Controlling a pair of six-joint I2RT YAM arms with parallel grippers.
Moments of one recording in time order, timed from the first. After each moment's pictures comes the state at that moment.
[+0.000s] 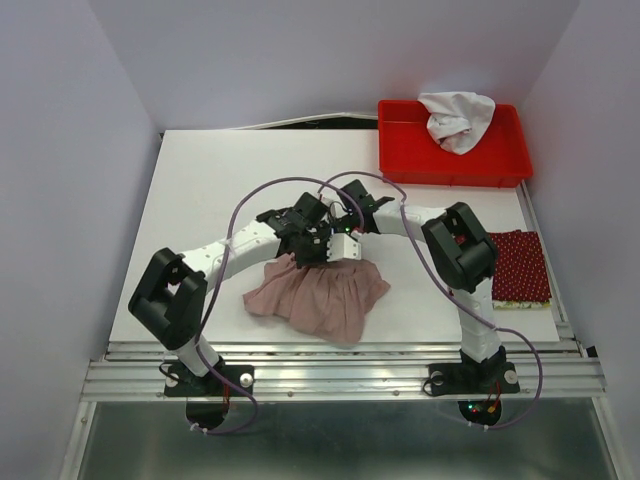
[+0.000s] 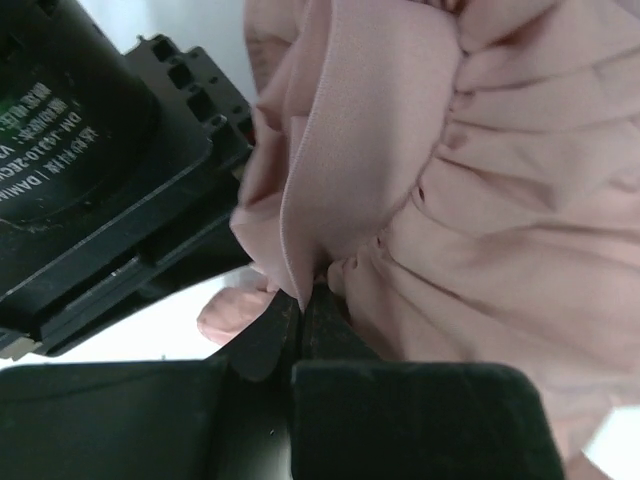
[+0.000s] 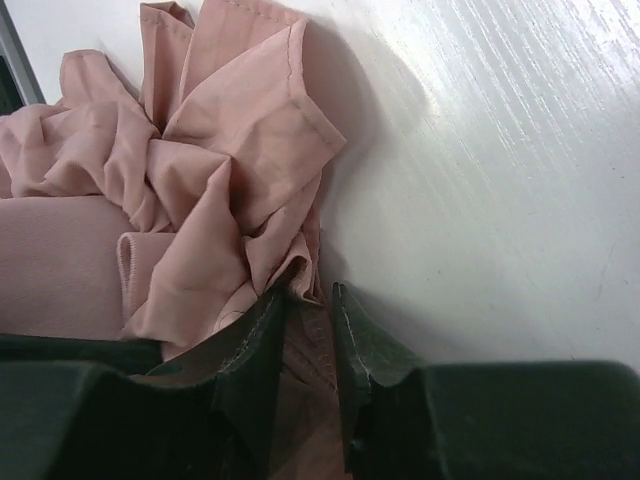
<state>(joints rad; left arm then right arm) -0.72 1.61 1.15 -0.63 0.26 0.90 0.60 2.13 1.43 -0.33 -0.78 0.09</state>
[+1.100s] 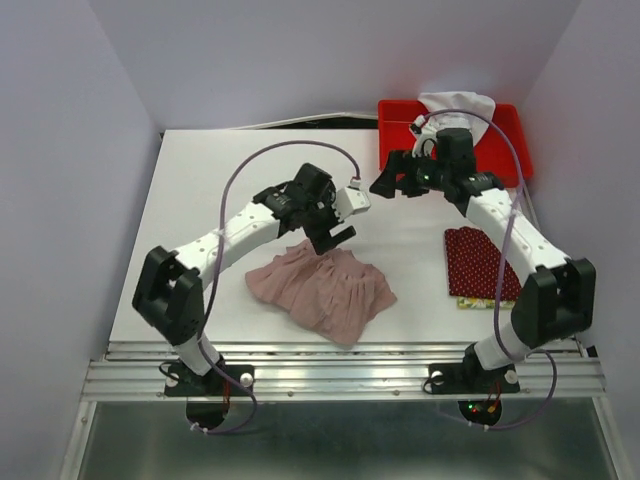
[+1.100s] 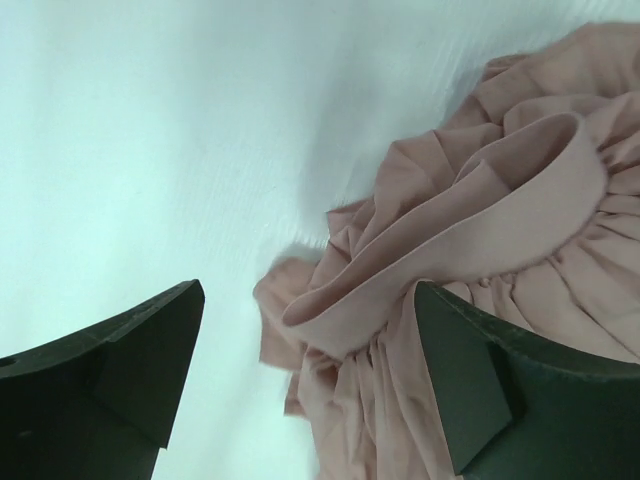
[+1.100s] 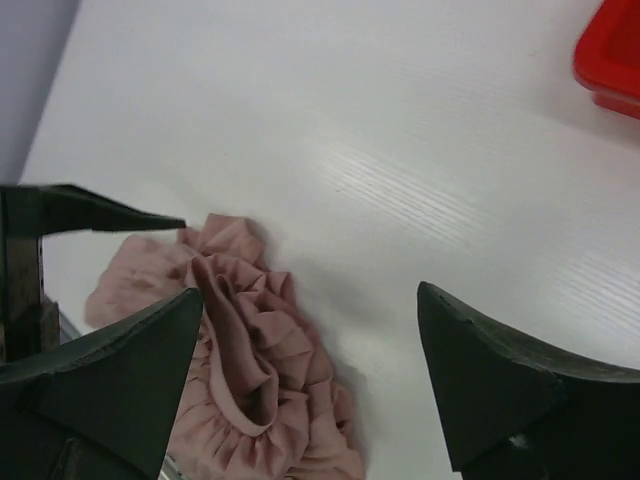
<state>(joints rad) -0.70 1.69 1.35 -0.59 0.19 0.52 0.25 1.61 1.37 -0.37 -0.47 0.25</state>
